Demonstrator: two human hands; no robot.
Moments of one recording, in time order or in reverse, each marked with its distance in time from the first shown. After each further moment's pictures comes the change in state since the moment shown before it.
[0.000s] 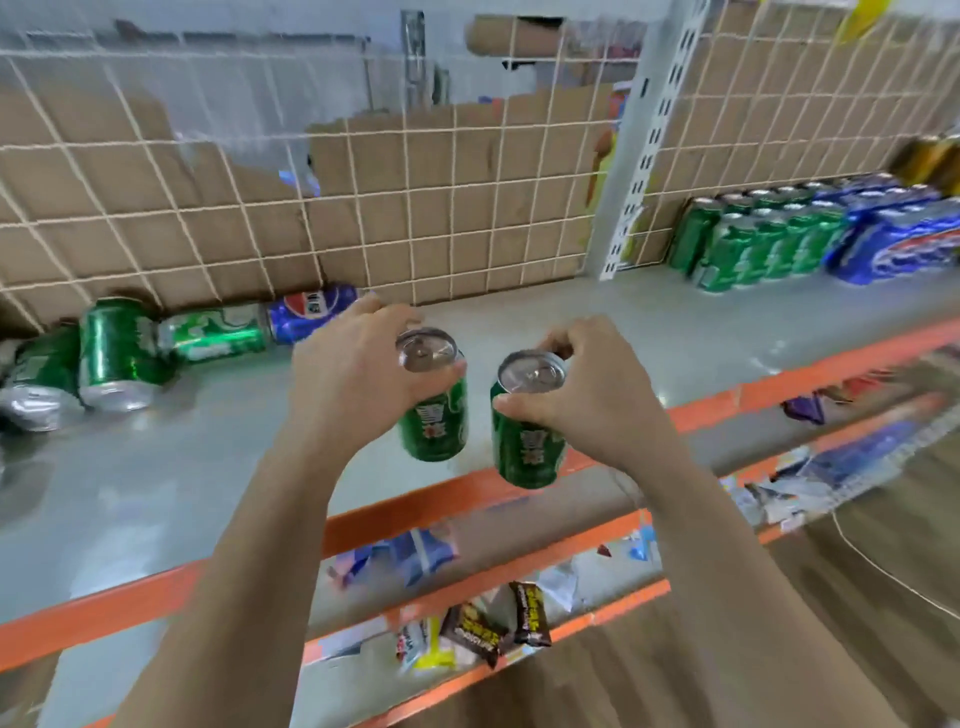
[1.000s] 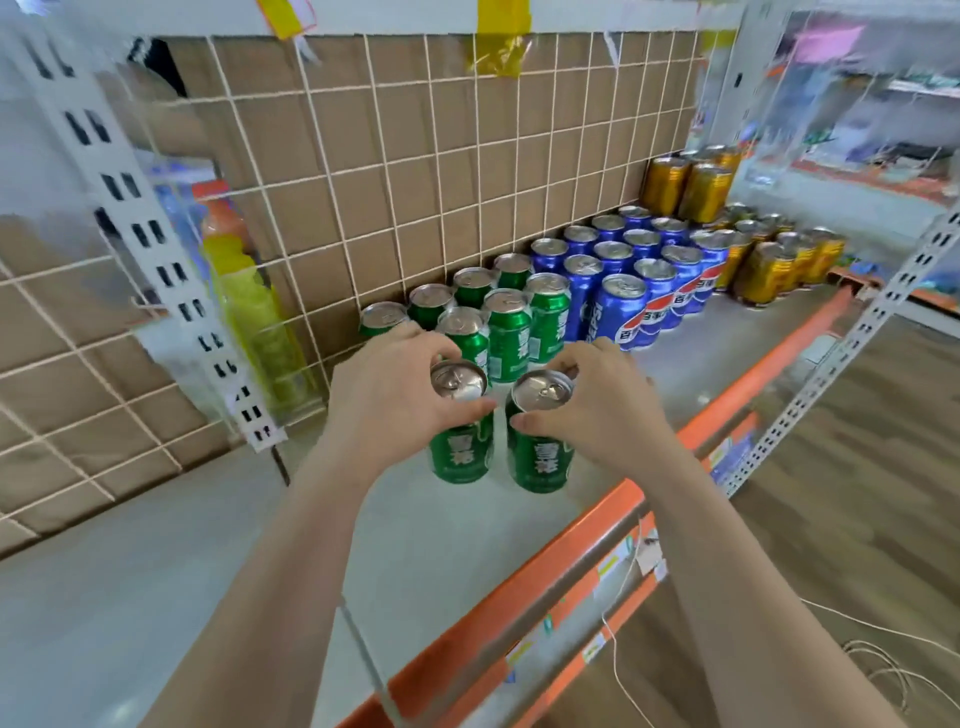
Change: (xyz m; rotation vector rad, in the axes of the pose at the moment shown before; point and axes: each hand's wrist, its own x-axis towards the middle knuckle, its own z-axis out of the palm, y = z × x) left_hand 0.258 0.363 0.274 0.003 -0.253 0.316; right_hand 0.200 0.362 -0.258 -0.243 0.147 0.293
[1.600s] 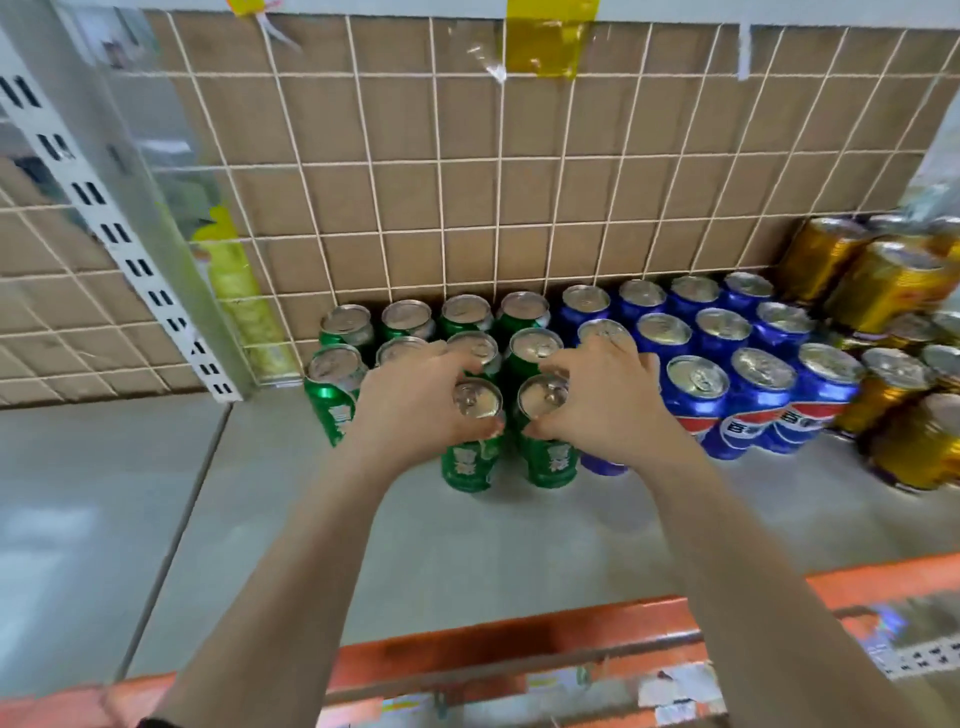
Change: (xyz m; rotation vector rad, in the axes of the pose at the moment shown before) left_hand 0.106 0.099 0.077 0.186 -0.015 -0.437; right_hand 0.177 0.096 -0.034 -0.199 -0.315 -0.542
